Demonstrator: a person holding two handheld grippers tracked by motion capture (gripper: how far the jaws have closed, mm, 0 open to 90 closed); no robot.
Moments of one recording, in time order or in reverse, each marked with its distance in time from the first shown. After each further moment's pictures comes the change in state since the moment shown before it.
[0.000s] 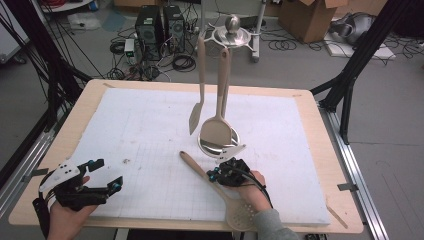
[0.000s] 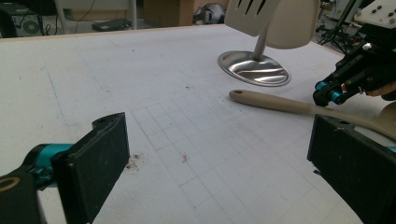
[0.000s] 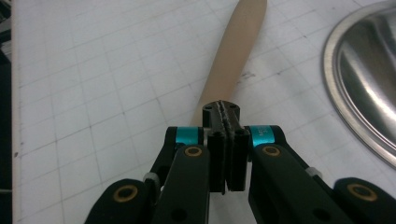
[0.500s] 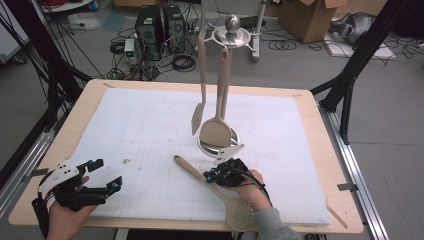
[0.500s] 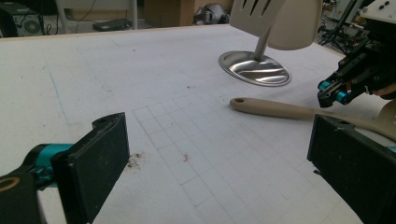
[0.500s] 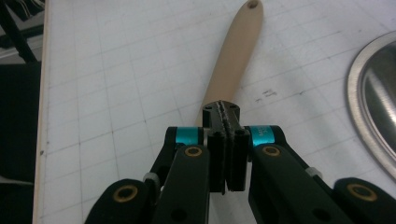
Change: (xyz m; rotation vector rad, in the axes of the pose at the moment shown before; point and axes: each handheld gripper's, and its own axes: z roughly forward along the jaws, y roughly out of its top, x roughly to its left) left arm 0.001 0.000 -0.001 0.002 0.001 -0.002; right arm 0.002 0.005 -0.001 -0.032 0.056 -0.038
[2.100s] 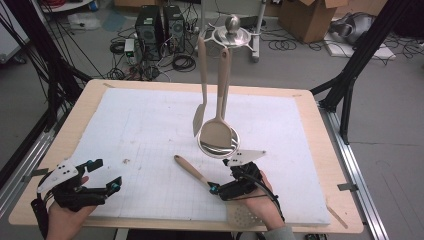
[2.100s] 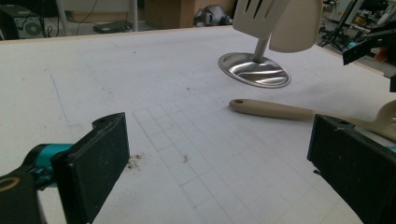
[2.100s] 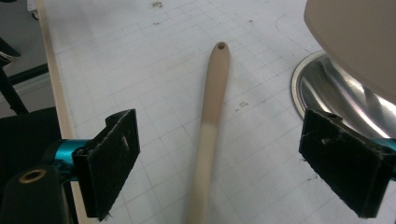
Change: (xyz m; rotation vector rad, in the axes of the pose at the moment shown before) left arm -0.001 0.001 -0.001 -0.004 -0.001 0.004; right arm 0.032 0.001 -0.048 -0.118 -0.159 0.102
